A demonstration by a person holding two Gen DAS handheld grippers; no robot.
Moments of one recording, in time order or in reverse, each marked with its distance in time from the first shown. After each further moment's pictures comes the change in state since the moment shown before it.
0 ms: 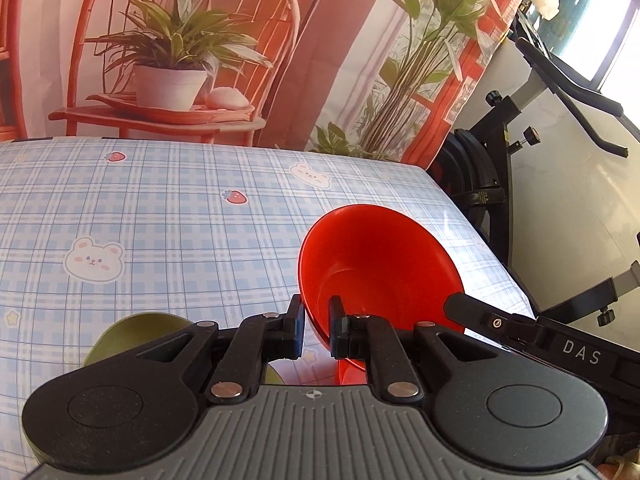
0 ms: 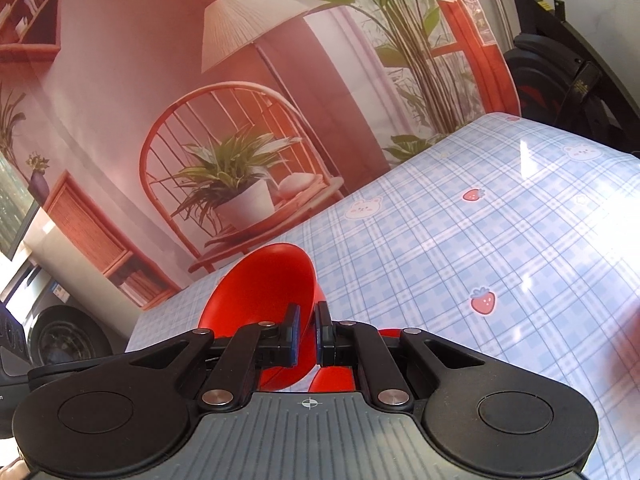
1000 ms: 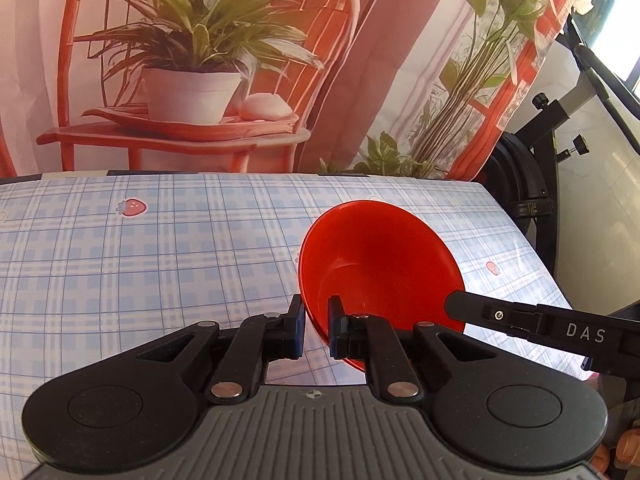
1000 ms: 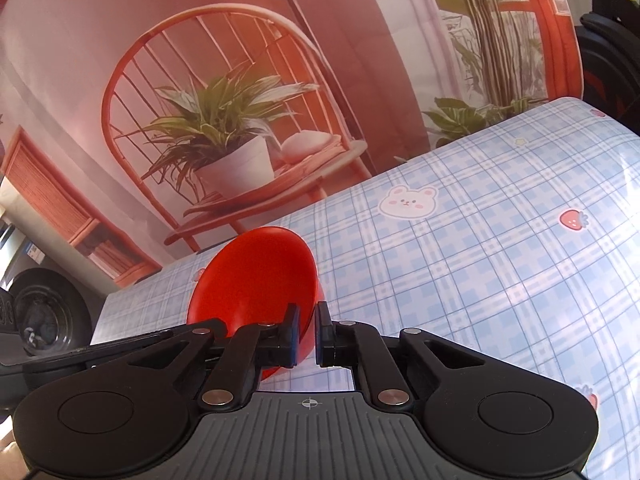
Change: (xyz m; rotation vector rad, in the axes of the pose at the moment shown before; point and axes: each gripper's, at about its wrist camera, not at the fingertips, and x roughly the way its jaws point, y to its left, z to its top) left arm 0.073 0.084 0.083 0.019 0.039 0.026; right arm 0.155 0.034 0.056 -0.072 0.182 -0.029
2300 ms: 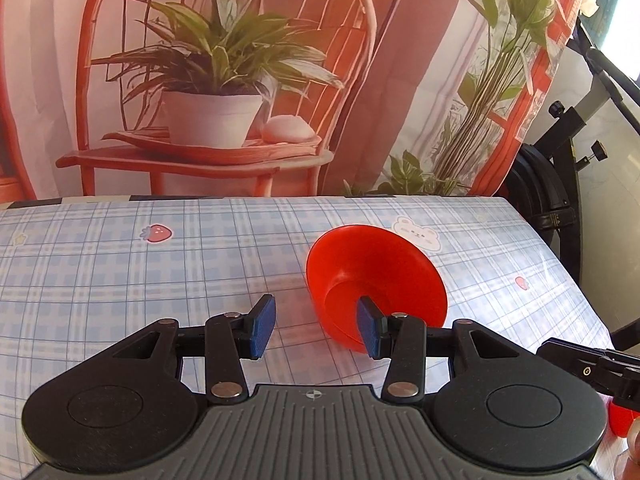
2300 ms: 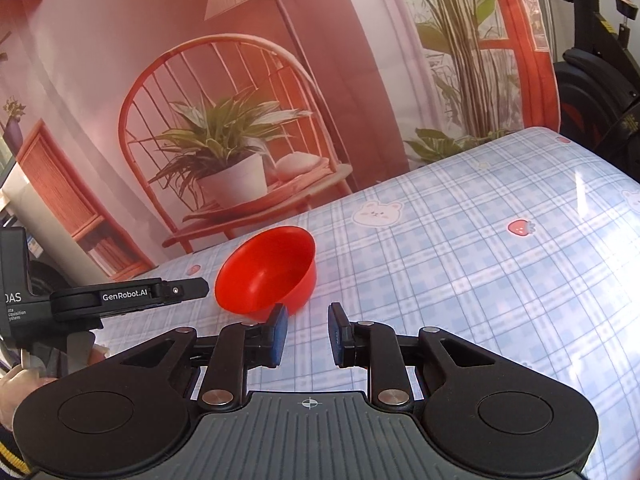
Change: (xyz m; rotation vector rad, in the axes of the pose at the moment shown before) left arm 0.012 0.013 0.005 0.030 -0.064 0.070; right arm -0.040 -0.015 -0.024 -0.091 -0.081 -0.024
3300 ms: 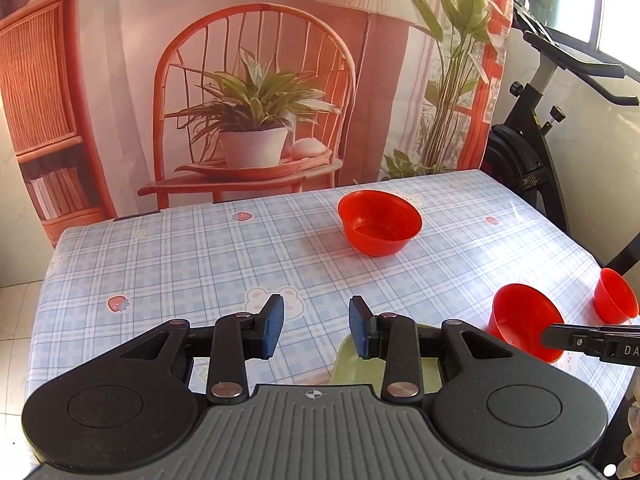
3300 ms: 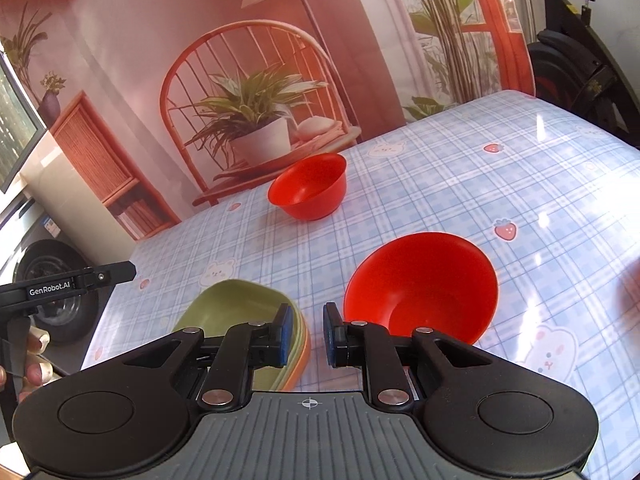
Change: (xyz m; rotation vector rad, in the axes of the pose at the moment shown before) left arm -0.180 0.004 -0.070 0.170 -0.083 0.088; right arm -0.110 0.046 -0.102 0.044 0.000 -0.011
